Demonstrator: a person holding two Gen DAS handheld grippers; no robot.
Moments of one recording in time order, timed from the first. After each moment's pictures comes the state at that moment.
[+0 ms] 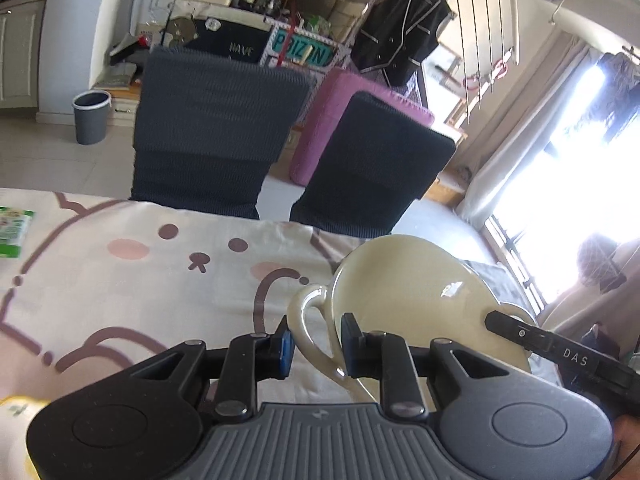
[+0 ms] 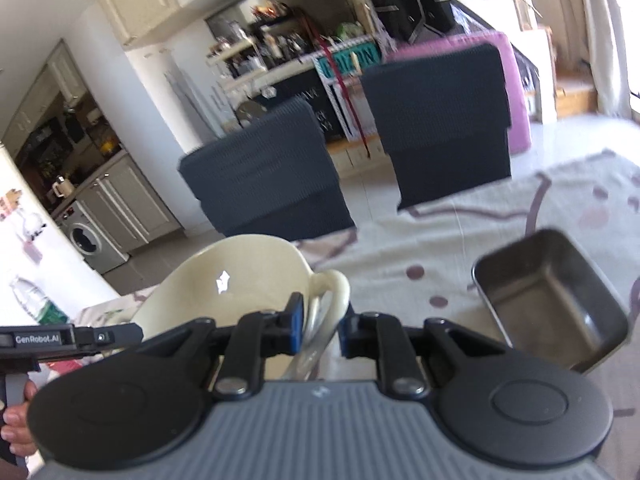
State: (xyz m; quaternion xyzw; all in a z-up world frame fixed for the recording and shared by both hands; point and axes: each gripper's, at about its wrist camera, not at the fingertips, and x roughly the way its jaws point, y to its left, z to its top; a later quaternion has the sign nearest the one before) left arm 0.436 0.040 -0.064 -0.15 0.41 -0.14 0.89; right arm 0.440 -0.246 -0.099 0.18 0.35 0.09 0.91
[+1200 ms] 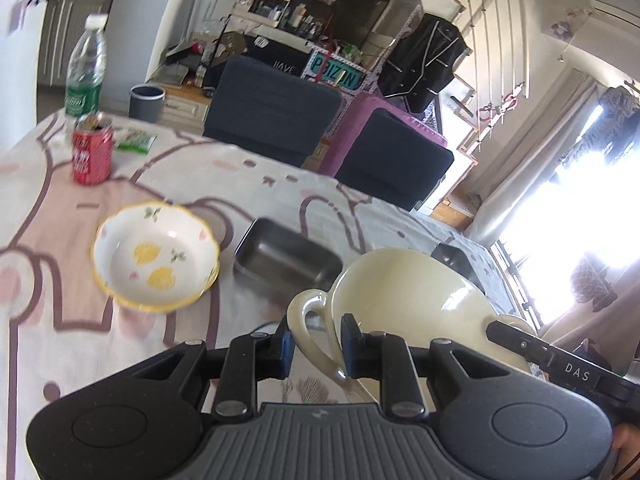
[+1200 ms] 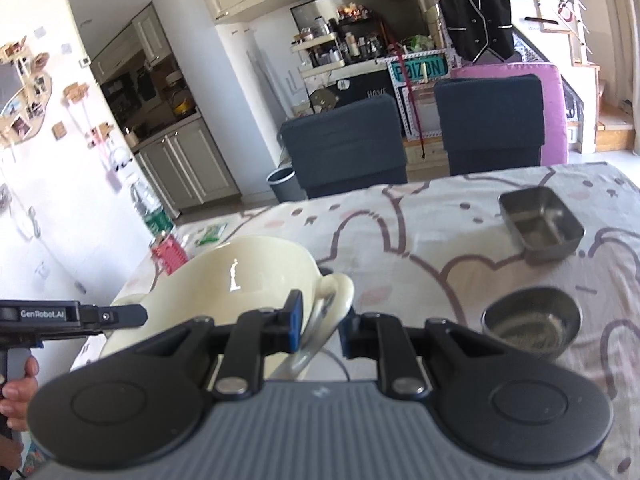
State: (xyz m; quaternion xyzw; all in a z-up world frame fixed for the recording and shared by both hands) left arm 0.191 0.095 -0.050 -0.20 0.39 -0.10 0.90; right arm 0.273 -0.197 -0.056 0.13 0.36 0.17 0.91
